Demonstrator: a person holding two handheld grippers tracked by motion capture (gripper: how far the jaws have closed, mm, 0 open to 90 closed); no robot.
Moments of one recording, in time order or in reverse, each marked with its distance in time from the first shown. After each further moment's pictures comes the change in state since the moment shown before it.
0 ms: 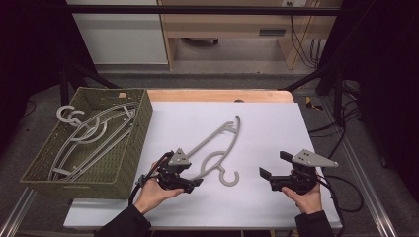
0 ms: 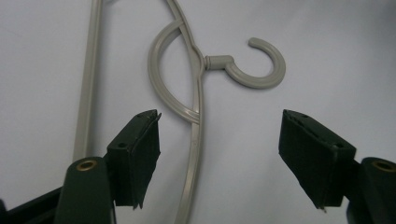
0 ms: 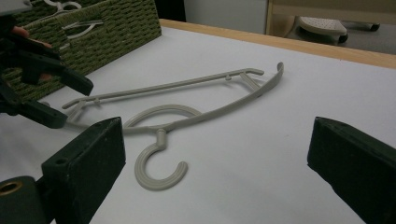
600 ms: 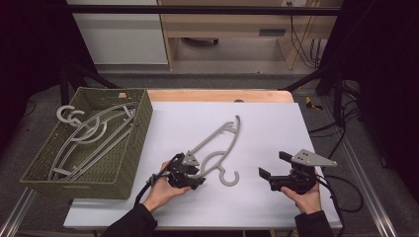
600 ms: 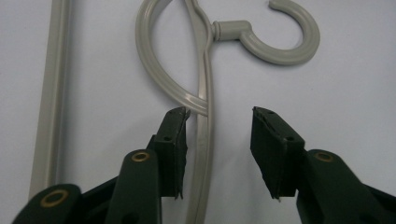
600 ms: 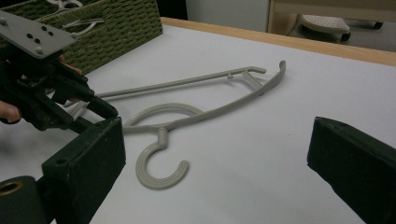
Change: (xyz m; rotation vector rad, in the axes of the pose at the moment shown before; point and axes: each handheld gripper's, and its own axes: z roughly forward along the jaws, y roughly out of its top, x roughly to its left) left arm 0.005 -0.004 0.037 0.103 0.006 0.018; right arm 0.000 0.000 0.002 0.008 0.002 0.004
